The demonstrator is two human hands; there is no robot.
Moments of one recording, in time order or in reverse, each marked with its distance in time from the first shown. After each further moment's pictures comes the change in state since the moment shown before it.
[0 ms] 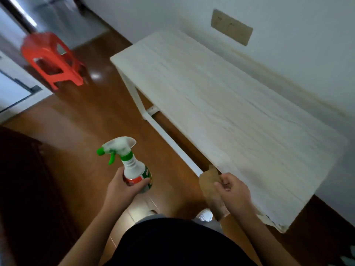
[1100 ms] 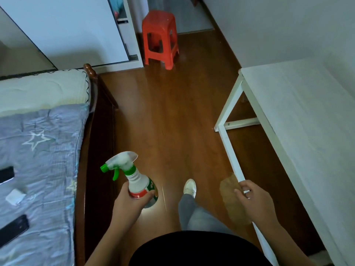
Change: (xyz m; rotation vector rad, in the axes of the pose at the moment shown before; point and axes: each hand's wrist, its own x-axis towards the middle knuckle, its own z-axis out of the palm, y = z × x) left_hand 0.030 -0.219 -0.263 -0.418 0.367 -0.403; right_hand 0.051 -0.277 0.248 -0.367 -0.219 -0.331
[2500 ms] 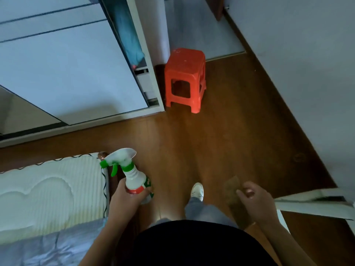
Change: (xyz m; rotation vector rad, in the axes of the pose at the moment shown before) left_hand 0.650 0.352 -0.166 0.134 0.060 0.040; right_hand 0.576 -0.477 0.010 0.086 -0.185 0.069
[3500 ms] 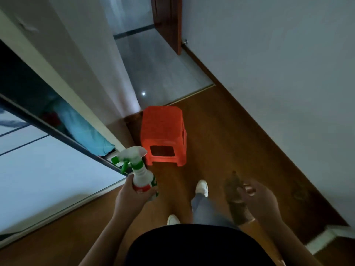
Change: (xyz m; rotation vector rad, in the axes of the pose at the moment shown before) left_hand 0.463 0.323 0.035 0.214 -0.213 0.206; right_hand 0.357 -0.242 -0.134 -0.007 0.312 0.175
